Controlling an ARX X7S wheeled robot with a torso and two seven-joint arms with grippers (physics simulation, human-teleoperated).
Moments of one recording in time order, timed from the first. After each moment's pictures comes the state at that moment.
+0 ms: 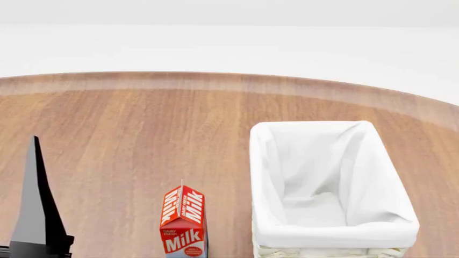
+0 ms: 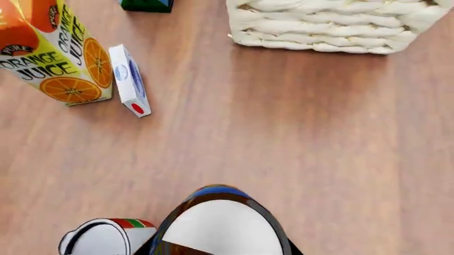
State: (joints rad) left arm -0.11 -0.36 0.28 0.92 0.09 -0.32 -0.30; right arm -0.23 0.75 -0.27 -0.71 1.26 0.86 0.77
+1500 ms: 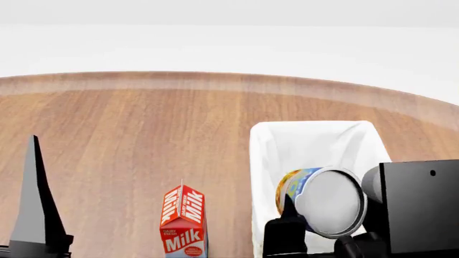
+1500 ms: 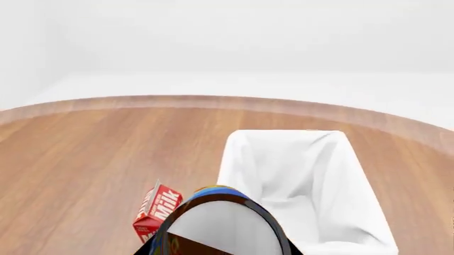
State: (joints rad) left arm -0.12 -0.38 0.29 0.92 0.08 -0.33 -0.32; right arm 0.73 0.95 -0.24 -0.80 2.05 0.79 1.24
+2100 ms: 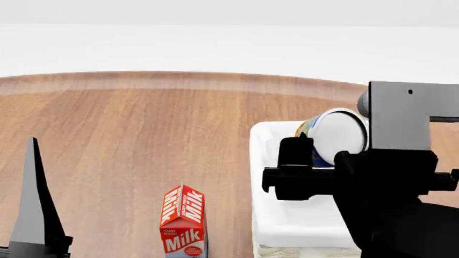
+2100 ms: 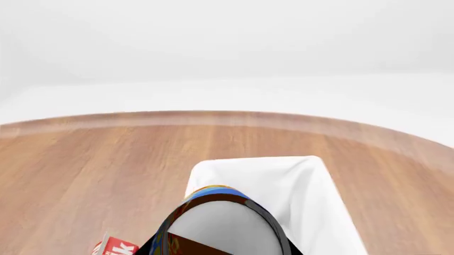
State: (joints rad) left arm -0.11 -0.39 0.28 0.90 0.07 -0.31 -0.33; right arm 0.92 0.78 -0.40 -0.41 1.71 0.88 1.05
